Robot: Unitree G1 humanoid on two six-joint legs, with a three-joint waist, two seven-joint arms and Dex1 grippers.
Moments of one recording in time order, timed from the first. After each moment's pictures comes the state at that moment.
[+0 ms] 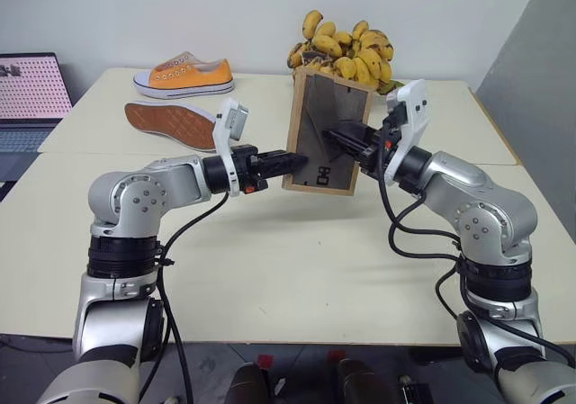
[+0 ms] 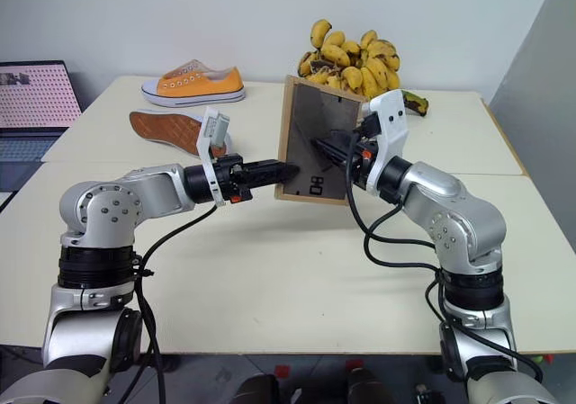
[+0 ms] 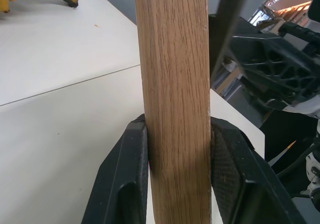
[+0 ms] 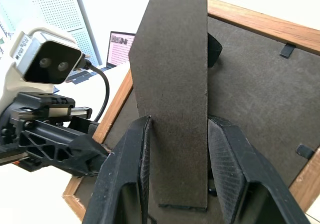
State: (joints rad) left arm -0.82 0.55 0.10 0.04 -0.92 1.11 -0.63; right arm -0.76 -0.33 -0.06 -0.32 0.62 0.90 0.41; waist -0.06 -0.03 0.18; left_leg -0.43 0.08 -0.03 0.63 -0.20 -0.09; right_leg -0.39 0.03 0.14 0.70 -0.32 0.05
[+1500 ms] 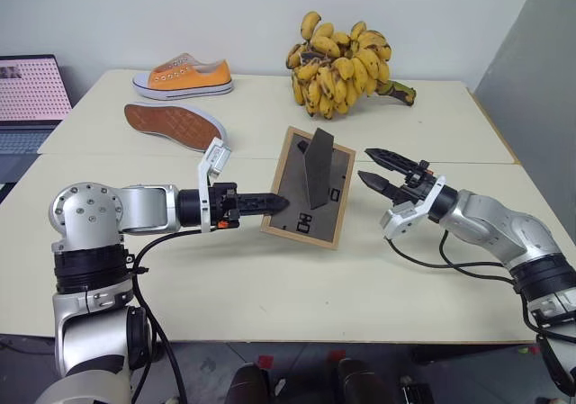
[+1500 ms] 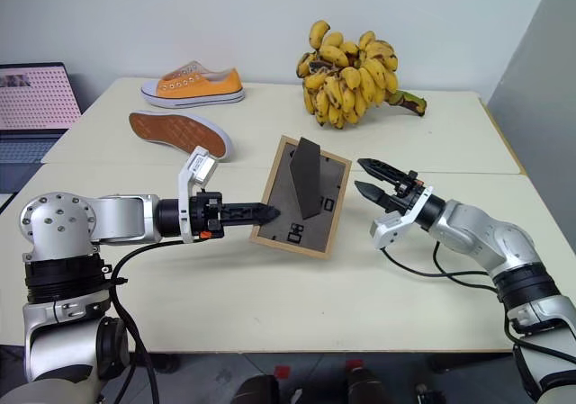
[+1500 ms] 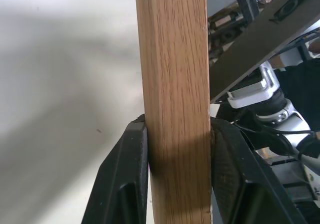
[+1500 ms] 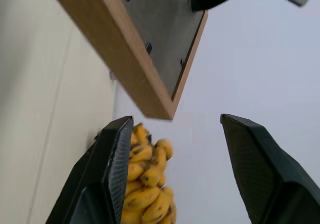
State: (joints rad) left arm -0.74 0.60 0.31 0.05 -1.26 1.61 -0.40; right arm -0.68 -0.75 0.30 0.37 -0.85 -0.84 -0.17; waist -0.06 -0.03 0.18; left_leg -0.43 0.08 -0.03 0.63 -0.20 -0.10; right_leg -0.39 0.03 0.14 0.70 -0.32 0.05
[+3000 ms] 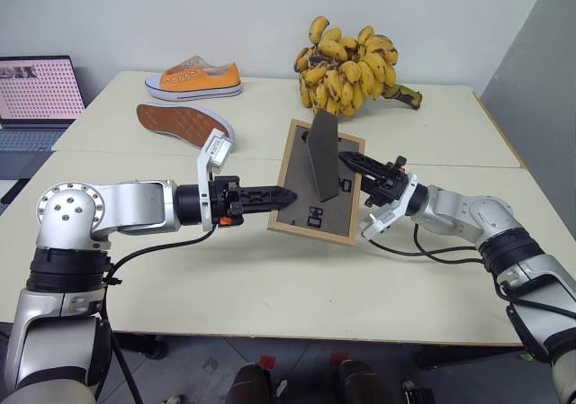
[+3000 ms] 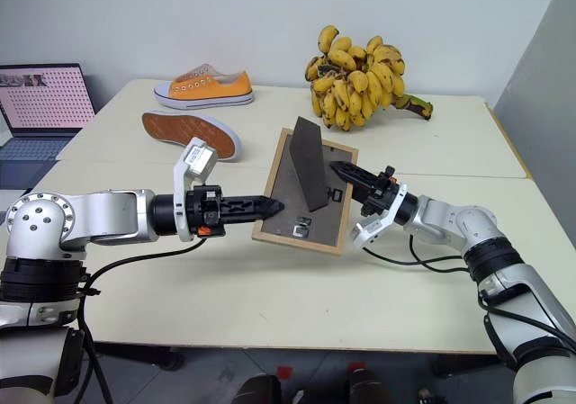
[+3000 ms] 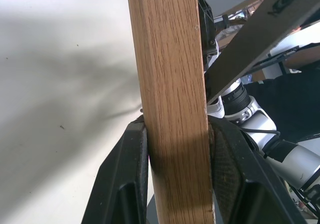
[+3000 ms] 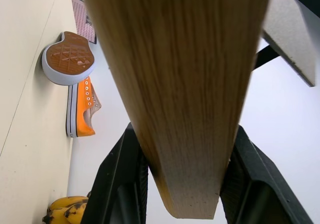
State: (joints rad) left arm -0.71 0.81 0.05 0.08 -1.97 1.34 0.03; right arm -0.88 -0.66 0.47 0.61 -1.06 -0.94 -0.57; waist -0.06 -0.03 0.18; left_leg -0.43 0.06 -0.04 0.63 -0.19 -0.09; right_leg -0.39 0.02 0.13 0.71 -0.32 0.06
